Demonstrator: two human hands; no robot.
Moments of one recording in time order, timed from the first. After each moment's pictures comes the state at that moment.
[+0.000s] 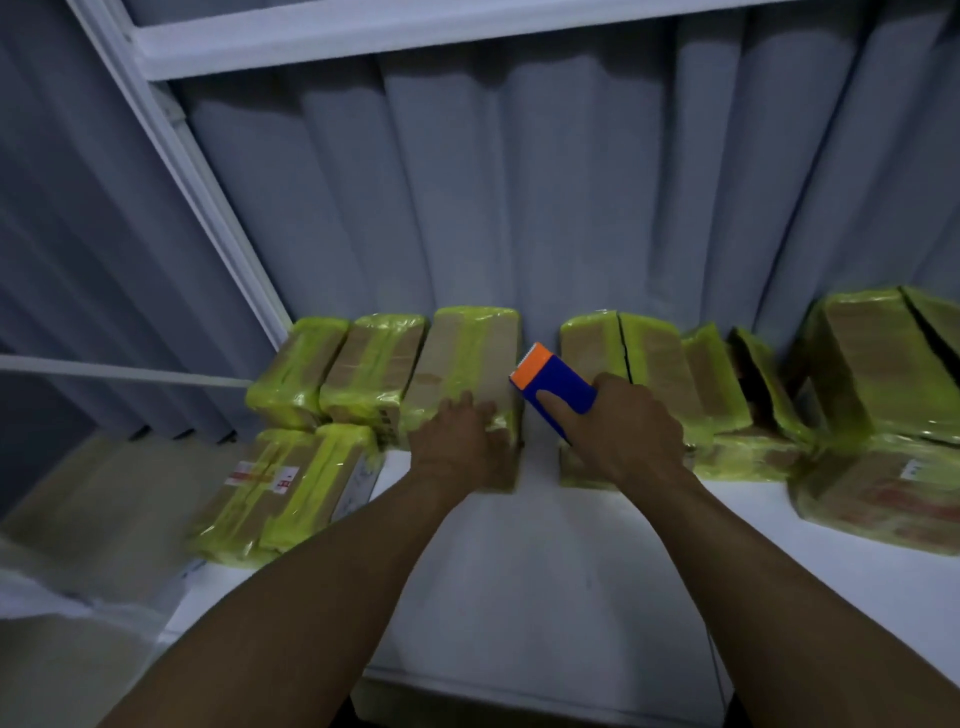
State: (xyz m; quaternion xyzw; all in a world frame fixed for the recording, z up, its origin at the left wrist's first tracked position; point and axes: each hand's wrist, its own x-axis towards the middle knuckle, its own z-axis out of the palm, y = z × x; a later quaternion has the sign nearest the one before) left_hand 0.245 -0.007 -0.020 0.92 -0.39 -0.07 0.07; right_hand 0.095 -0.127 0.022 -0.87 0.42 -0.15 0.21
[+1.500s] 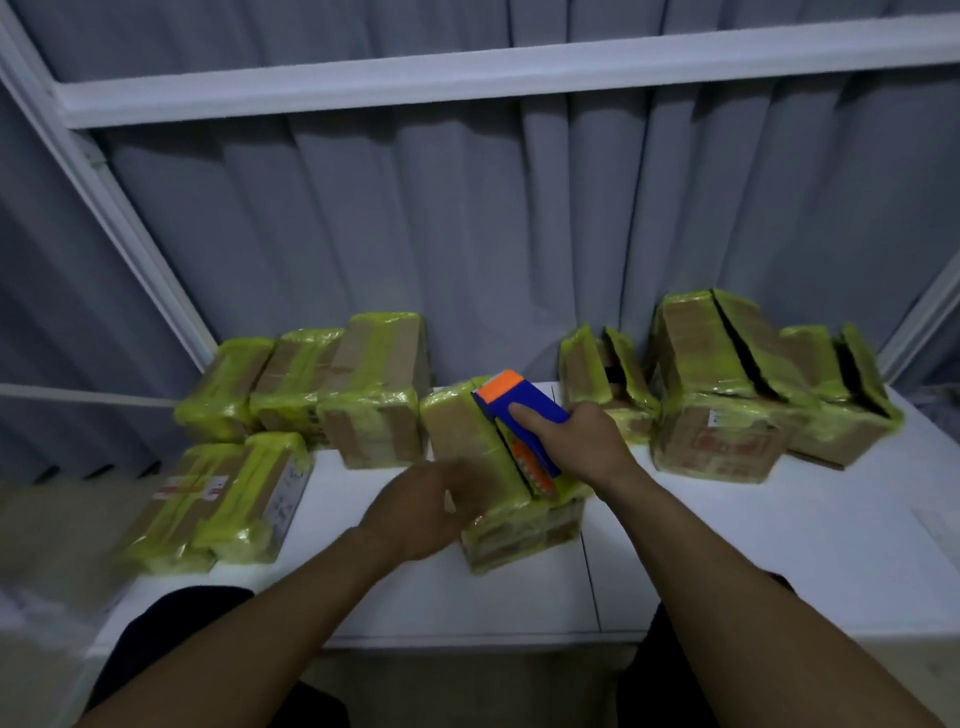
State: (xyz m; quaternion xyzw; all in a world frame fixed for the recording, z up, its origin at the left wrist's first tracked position) left_hand 0.125 0.043 -0.021 0.80 -0.55 -0.13 0.22; right_hand -0.031 -0.121 0.046 -0.75 0.43 -0.19 0.46
